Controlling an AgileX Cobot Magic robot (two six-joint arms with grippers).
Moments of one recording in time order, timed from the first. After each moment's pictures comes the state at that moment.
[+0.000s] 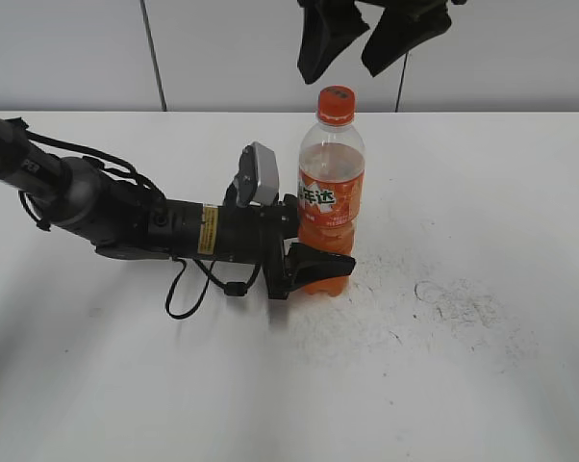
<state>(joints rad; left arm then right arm) -0.46 2.38 -1.26 1.22 -1.11 -0.50 0.51 1.86 -1.84 0.23 1.22 -0.03</state>
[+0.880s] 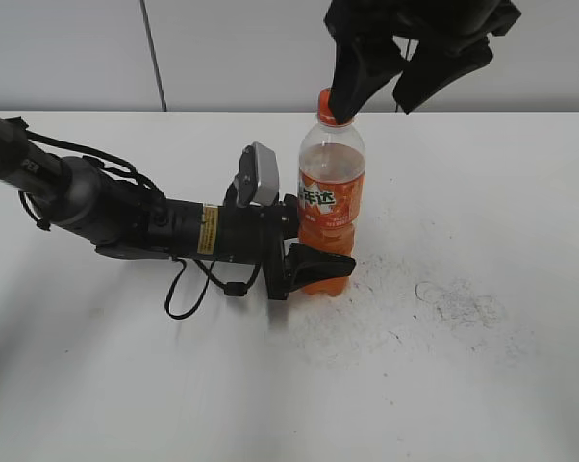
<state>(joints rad) -0.46 2.38 -1.26 1.24 -1.11 -0.50 0.51 1.72 -1.65 0.24 1.22 -0.04</state>
